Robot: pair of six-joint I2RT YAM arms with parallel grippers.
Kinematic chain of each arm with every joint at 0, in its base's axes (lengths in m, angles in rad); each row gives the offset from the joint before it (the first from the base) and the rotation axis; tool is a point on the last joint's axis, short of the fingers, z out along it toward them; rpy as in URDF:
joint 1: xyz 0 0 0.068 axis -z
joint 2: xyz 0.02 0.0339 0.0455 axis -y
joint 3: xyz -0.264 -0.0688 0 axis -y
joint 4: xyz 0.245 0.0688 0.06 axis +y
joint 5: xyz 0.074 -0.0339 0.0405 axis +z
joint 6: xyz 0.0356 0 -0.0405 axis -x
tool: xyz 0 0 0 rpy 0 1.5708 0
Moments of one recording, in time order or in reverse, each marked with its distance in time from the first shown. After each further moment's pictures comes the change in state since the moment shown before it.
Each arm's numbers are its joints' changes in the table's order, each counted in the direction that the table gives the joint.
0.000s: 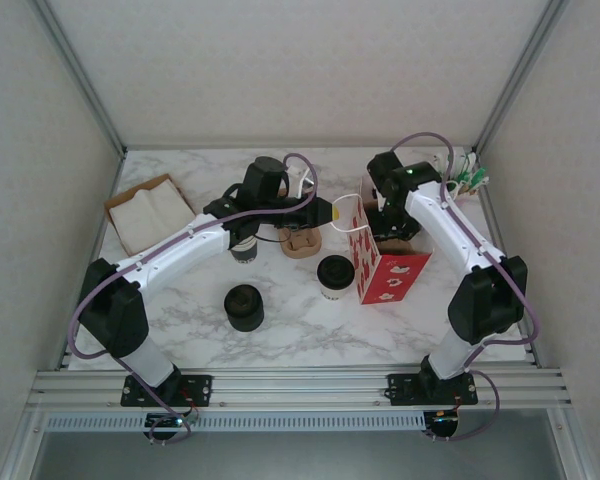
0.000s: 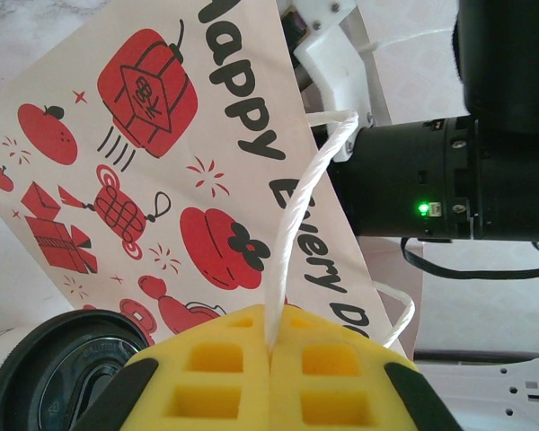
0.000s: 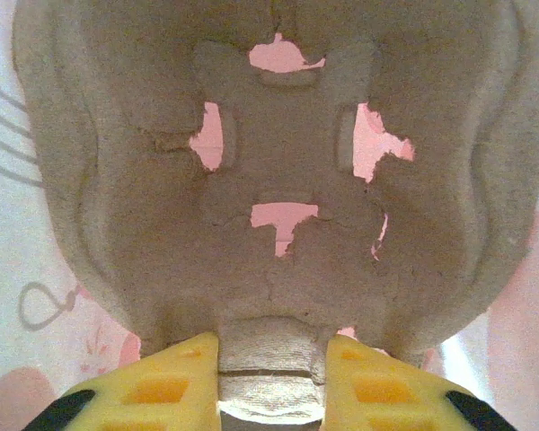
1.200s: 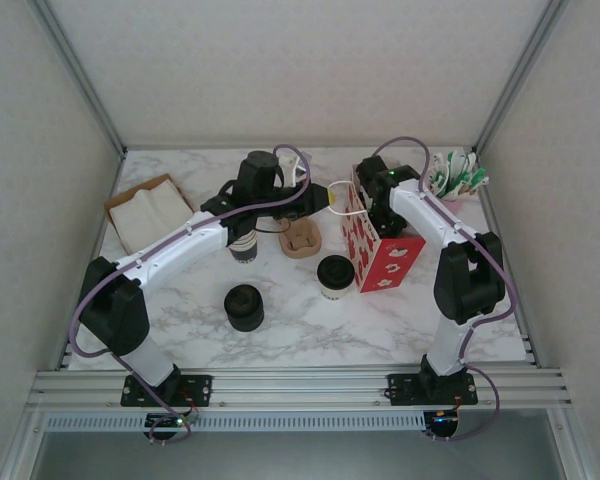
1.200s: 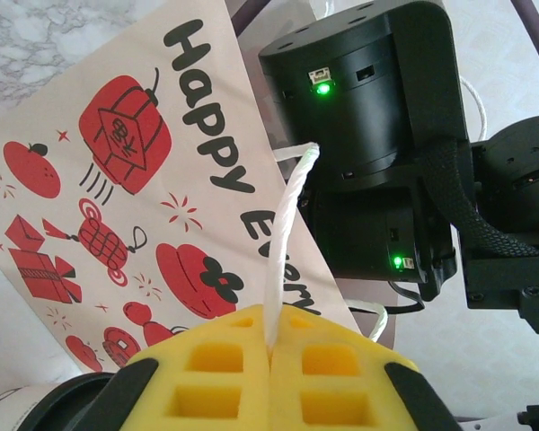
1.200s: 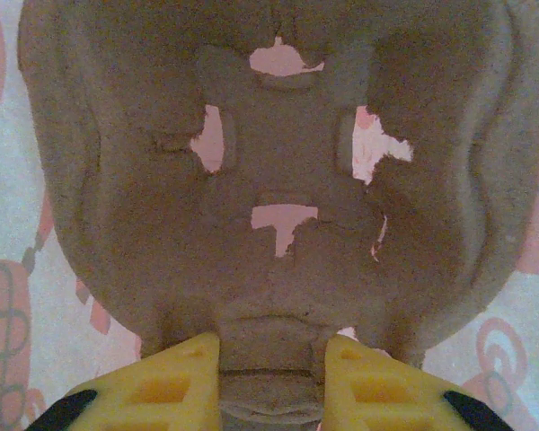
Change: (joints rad) left arm -0.033 -0.008 0.000 -0.107 0.079 0.076; right arm 0.008 -0.154 -0.014 -0.165 -0.022 0.126
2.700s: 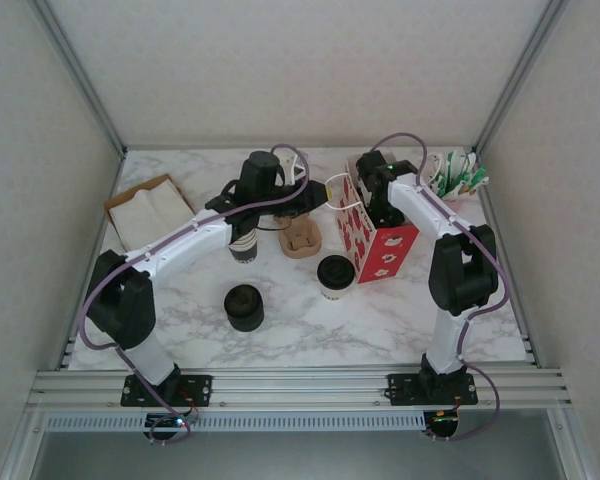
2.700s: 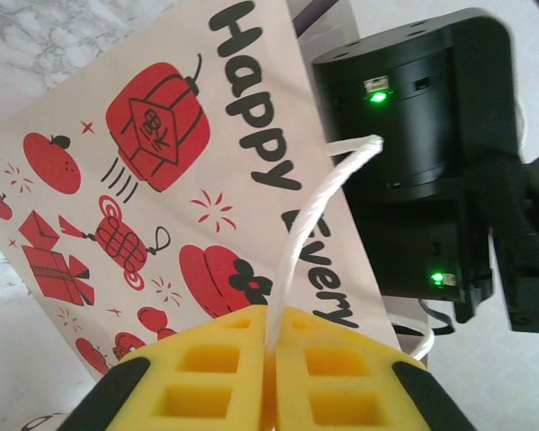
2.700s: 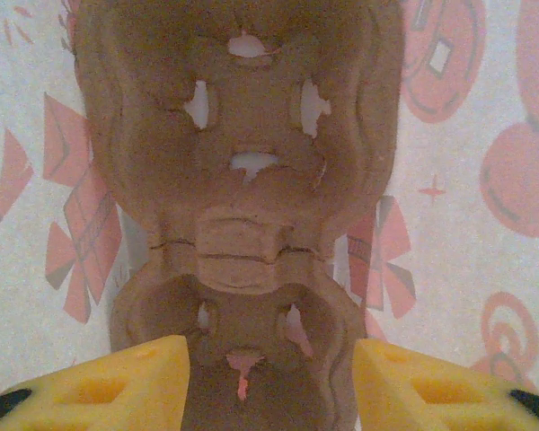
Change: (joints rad) left arm -0.019 -0.052 -0.005 -0.045 0.049 0.017; right arm 0.014 -0.069 0.077 0.000 0.016 0.040
